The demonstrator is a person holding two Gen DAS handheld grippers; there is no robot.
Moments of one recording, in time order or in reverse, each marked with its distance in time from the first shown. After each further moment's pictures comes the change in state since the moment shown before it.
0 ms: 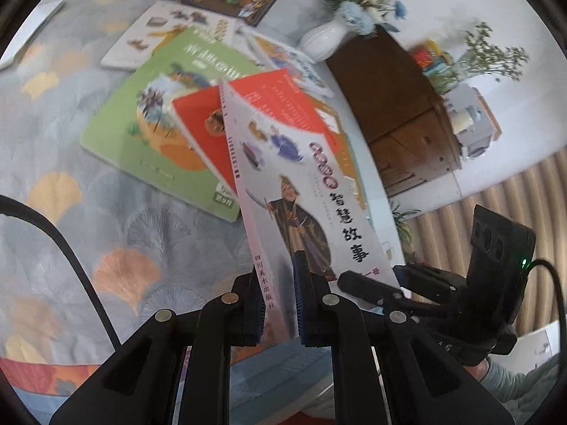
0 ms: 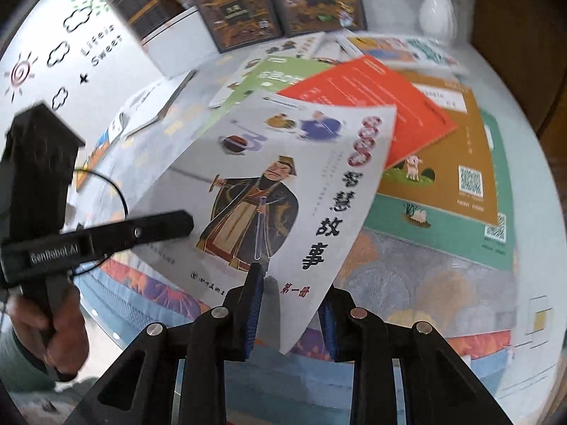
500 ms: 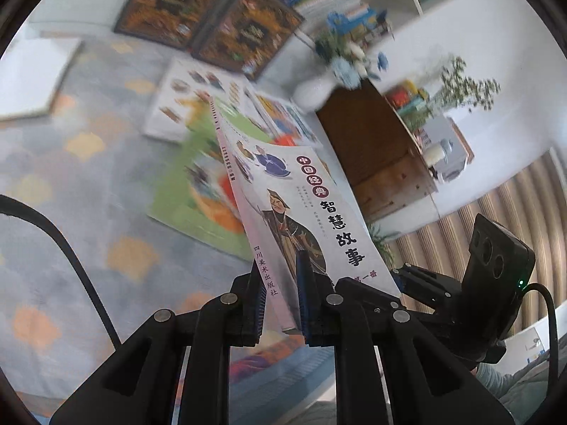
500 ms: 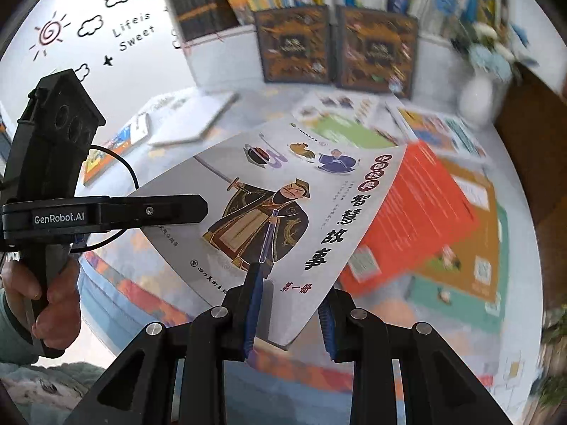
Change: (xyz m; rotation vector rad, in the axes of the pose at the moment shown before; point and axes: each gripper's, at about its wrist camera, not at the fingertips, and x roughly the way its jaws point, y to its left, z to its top) left arm -0.100 0.065 0.039 0.019 -0.123 -0.067; right arm -0.015 0.107 0.047 -0.163 -0.127 -0.057
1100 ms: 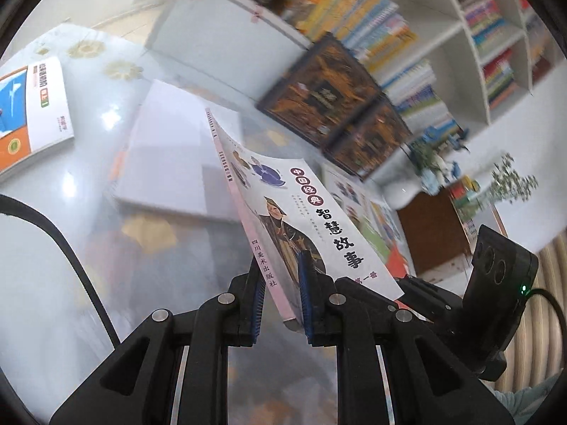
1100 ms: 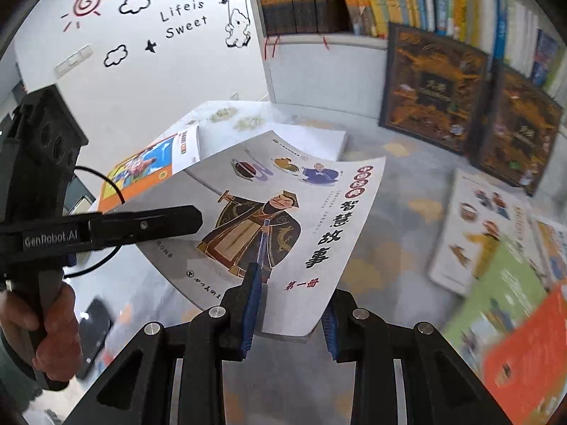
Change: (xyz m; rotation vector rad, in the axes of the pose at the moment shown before) left arm -0.111 0.213 0.074 -0.156 -0.205 0.137; right arm 0.176 0.175 0.158 -0.107 -0.011 0.106
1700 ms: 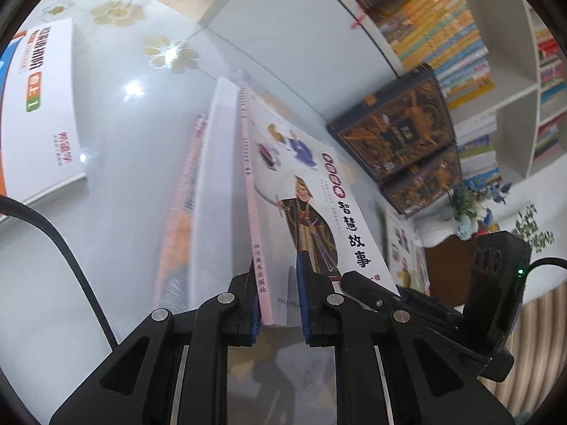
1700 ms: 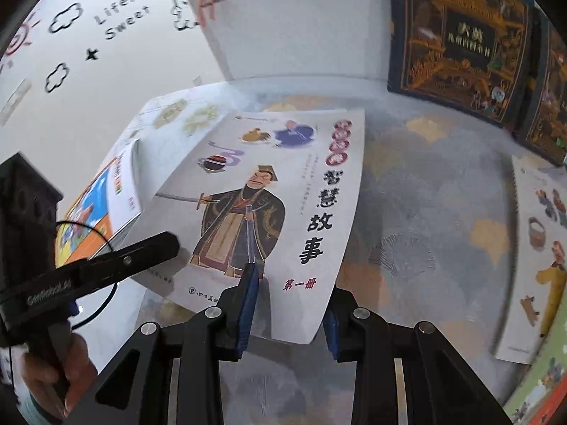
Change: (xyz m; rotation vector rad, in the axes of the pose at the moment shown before) left arm 0.057 0.103 0.068 -0.154 0.020 0.031; right arm 0.125 -0.021 0.077 0.197 0.142 -0.037
